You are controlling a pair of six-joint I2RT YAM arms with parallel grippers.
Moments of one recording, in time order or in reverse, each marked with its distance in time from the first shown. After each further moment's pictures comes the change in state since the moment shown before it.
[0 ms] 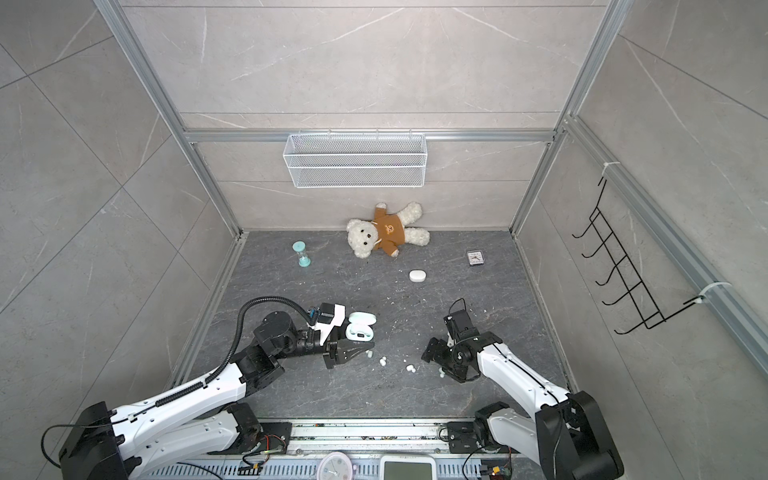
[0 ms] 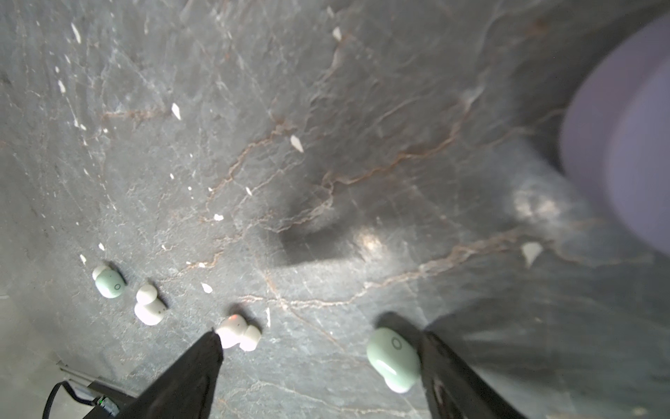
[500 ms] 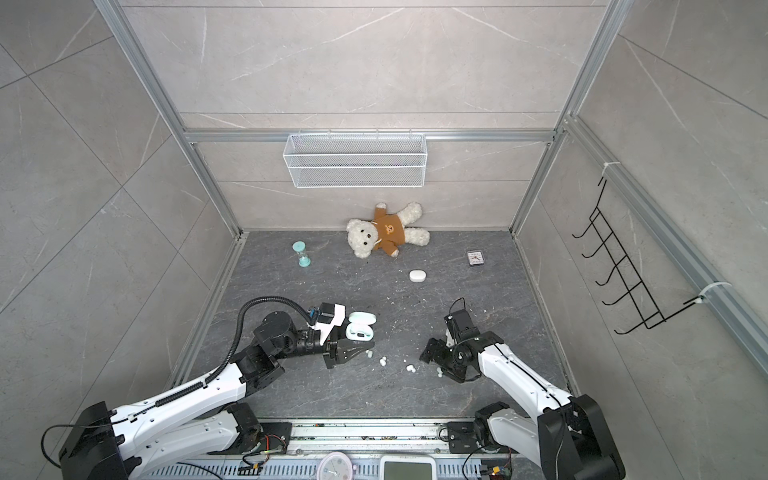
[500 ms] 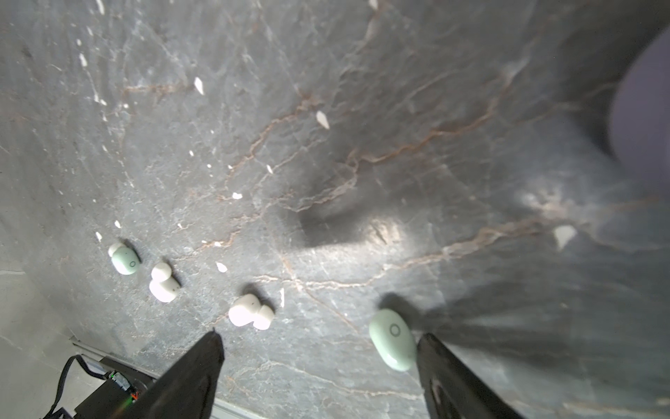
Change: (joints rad) left arm 0.000 0.000 0.000 0.000 -0.008 0.000; right arm 0.000 -0.016 0.016 -0.022 -0.044 -0.019
